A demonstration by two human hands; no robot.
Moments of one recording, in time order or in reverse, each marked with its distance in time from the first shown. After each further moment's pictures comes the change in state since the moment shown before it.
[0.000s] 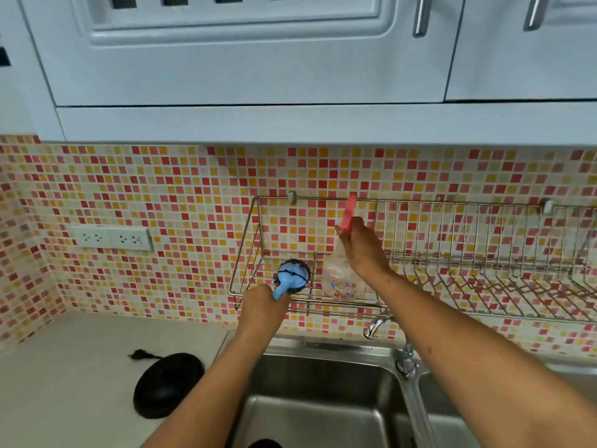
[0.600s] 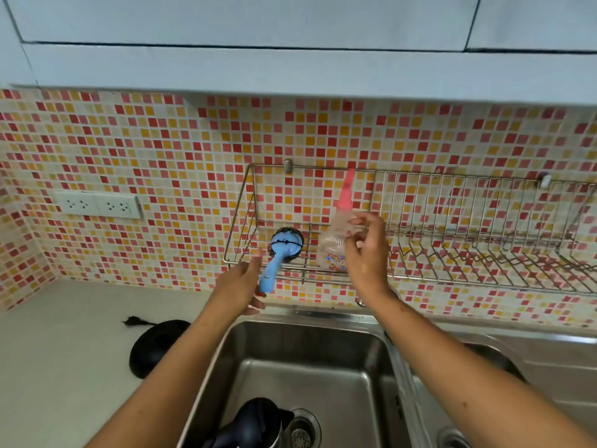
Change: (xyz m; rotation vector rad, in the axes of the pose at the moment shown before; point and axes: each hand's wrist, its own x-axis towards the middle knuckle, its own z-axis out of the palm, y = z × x) left_hand -0.016 -0.025 -0.032 -0.232 -0.177 -0.129; right_hand -0.086 -0.014 0.004 0.485 0.283 0.043
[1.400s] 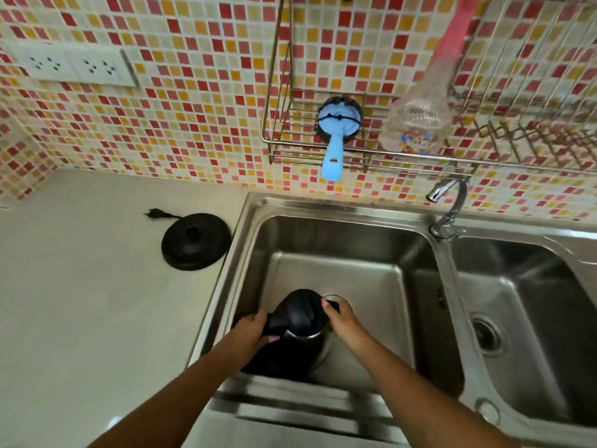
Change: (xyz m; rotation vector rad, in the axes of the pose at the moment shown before) left_hand -0.031 -0.307 0.017 0.786 -0.503 0.186; right_hand -0.287 0.160 0.103 -0.139 -0.634 0.983
